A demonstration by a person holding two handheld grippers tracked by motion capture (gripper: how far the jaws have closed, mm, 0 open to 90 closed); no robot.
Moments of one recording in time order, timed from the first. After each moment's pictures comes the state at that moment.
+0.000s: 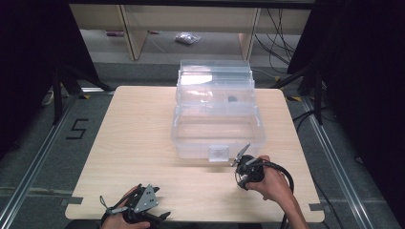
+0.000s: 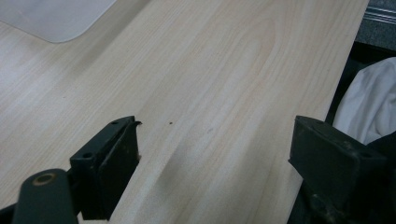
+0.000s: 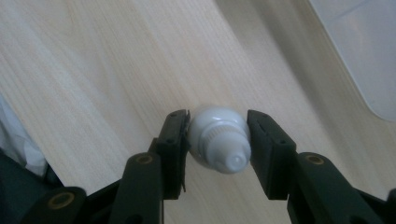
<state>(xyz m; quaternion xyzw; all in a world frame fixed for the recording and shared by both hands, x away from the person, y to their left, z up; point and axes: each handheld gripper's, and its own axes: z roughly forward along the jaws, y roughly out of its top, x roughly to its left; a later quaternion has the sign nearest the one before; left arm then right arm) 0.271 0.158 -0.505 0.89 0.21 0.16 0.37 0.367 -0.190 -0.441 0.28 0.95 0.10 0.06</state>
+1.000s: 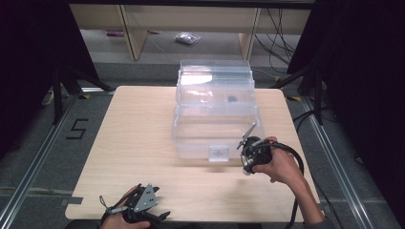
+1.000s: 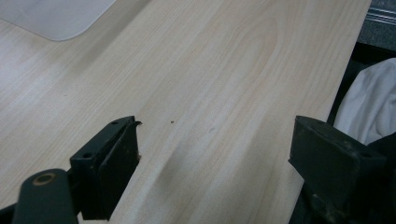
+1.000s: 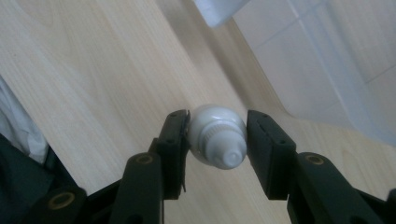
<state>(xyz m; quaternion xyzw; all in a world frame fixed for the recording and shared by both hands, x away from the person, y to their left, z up) 0.273 0.160 -0.505 0.90 0.21 0.16 0.36 0.389 -0.196 -0.383 0.28 0.95 0.09 0.08</state>
